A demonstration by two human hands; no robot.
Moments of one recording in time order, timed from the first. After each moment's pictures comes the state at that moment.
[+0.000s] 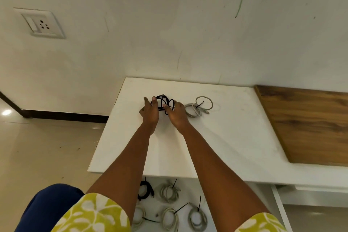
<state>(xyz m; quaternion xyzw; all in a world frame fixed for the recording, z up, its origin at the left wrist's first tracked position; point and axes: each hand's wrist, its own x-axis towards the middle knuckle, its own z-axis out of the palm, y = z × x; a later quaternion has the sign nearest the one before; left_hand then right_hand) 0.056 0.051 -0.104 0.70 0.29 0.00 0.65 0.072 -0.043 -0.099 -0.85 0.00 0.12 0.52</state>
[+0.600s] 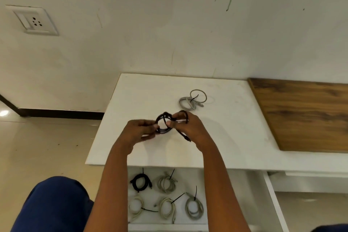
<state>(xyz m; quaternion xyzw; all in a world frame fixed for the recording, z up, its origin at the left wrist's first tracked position) -0.041 0.075 -0.080 0.65 0.19 -0.13 0.72 -0.014 -0.112 -0.059 -0.79 -0.02 0.16 0.59</state>
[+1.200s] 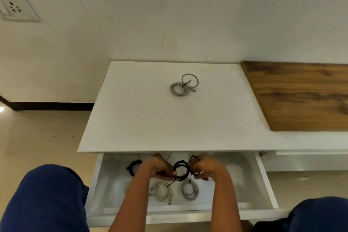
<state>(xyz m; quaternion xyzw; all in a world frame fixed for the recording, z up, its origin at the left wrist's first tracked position) -0.104 -0.015 -0.164 0.64 0.25 -0.48 0.54 -0.096 -0.196 -0.150 -0.76 0.16 0.44 0.45</state>
